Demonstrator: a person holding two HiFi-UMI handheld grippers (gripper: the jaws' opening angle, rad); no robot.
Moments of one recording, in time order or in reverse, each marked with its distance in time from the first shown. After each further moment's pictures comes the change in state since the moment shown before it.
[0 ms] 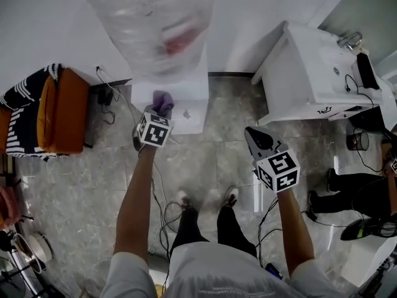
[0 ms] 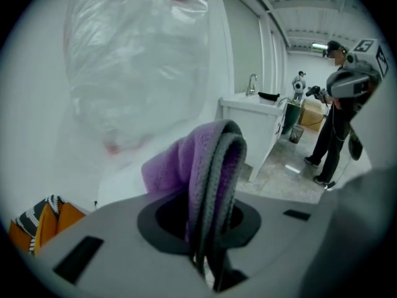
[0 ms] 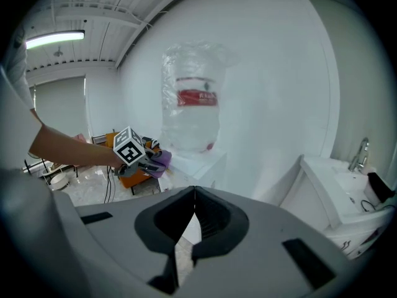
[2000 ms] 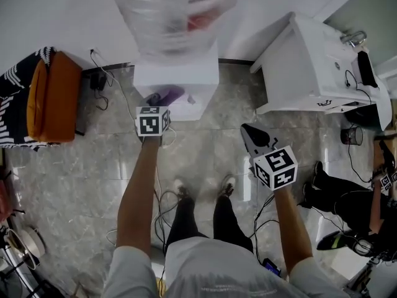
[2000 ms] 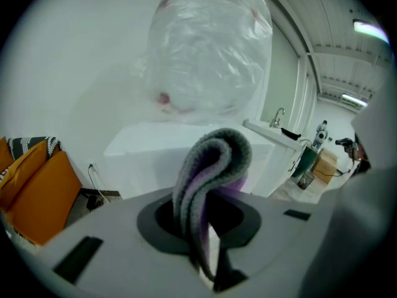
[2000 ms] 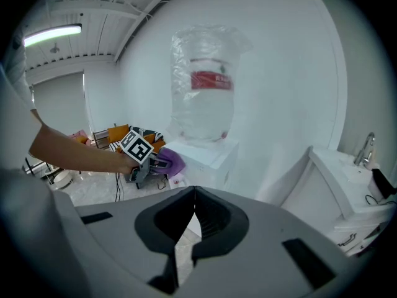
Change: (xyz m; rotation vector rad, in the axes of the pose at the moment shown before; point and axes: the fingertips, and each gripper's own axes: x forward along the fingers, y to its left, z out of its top) left arm 0.019 0.032 -0.050 -0.377 -0.158 0.017; right arm 0.027 0.052 -0.023 0.006 0.072 0.017
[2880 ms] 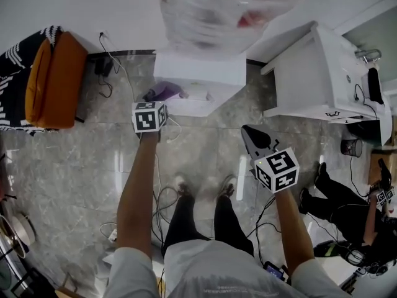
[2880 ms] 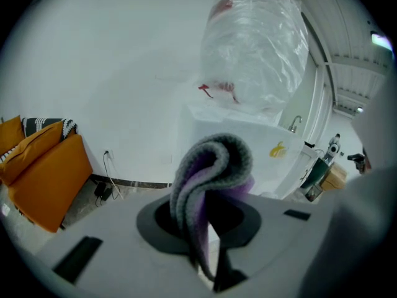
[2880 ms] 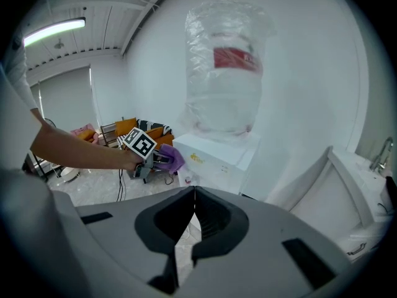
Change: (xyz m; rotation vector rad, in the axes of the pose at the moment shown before) left arm -0.002 0.090 -0.034 -0.130 -0.012 0.064; right arm 0.062 0.048 0.007 -0.047 0.056 0.068
